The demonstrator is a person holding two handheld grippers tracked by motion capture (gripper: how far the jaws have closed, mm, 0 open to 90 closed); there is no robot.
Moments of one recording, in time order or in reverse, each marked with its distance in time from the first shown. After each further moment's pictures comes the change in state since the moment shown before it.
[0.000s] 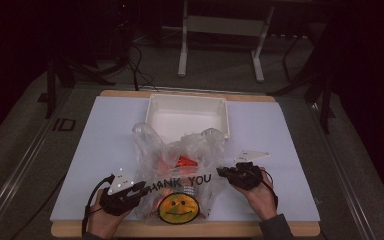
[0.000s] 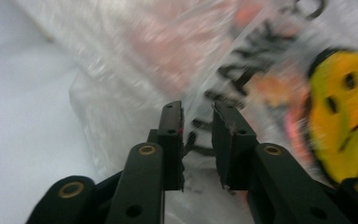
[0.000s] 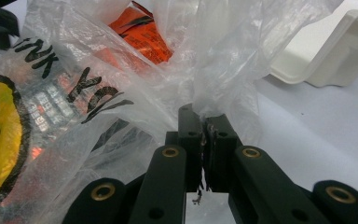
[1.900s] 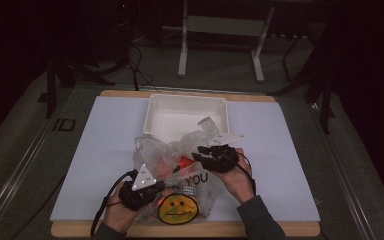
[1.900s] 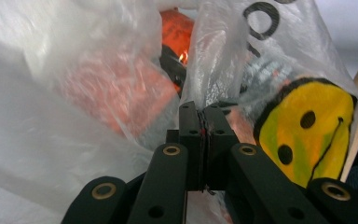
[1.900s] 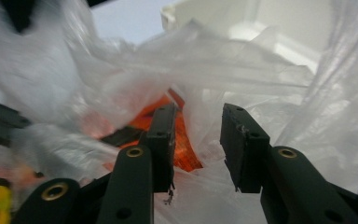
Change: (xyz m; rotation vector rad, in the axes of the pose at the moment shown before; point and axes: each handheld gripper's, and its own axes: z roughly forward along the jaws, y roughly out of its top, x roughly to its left) left arm -0.025 0.026 0.027 0.077 -0.053 0.112; right arm 0.030 0.069 0.040 -0.043 -0.023 -0.112
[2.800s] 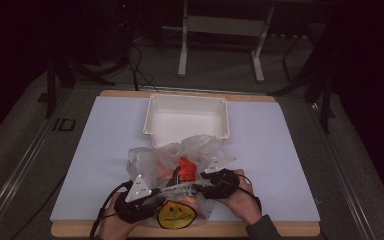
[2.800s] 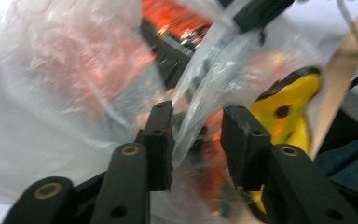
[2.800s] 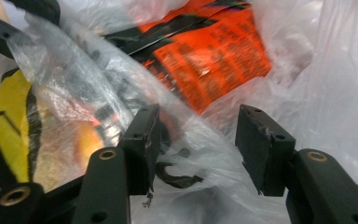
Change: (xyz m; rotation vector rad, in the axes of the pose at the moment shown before) left arm -0.018 -0.012 -0.013 -0.029 -0.042 -0.024; right arm 0.032 -0.050 -0.009 0.172 0.089 -0.061
